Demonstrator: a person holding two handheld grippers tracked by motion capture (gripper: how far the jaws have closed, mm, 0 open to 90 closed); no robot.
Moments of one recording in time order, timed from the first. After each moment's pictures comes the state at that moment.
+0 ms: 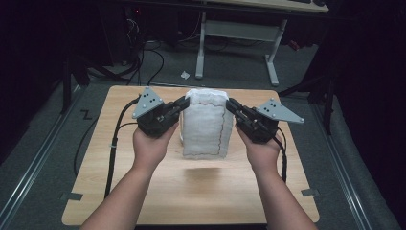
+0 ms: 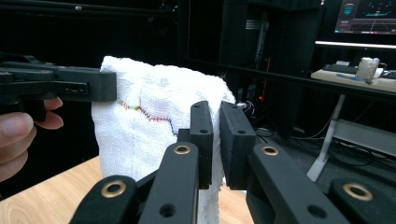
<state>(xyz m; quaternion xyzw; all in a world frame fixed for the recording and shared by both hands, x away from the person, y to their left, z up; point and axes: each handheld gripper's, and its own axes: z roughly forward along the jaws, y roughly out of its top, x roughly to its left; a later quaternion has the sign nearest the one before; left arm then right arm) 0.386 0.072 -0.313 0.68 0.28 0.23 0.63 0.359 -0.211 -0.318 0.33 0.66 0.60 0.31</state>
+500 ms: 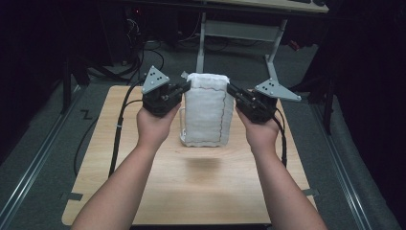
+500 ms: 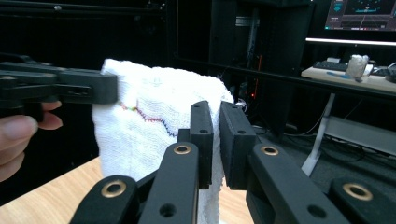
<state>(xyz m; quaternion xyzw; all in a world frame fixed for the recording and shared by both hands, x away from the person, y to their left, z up) 0.436 0.064 -0.299 0.70 0.30 0.25 0.60 0.402 -0.213 -0.302 0.35 0.66 0.59 0.32</state>
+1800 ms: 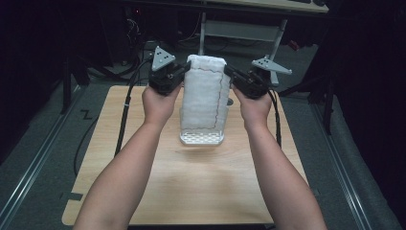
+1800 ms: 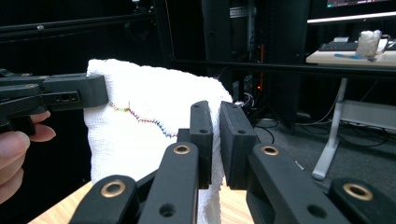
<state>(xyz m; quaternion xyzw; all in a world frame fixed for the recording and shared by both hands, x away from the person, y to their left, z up) 0.491 0.054 -0.289 0.68 0.31 0.30 0.59 0.481 -0.219 -0.301 0.39 0.64 0.60 0.27</state>
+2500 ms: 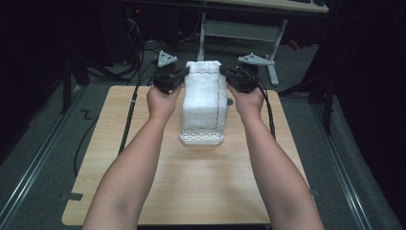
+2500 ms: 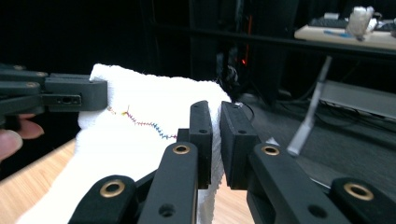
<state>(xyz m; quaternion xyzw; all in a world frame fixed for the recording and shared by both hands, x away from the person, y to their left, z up) 0.545 0.049 -0.334 0.71 0.37 0.25 0.55 0.528 -0.208 -0.321 0.40 0.69 0.53 0.29</state>
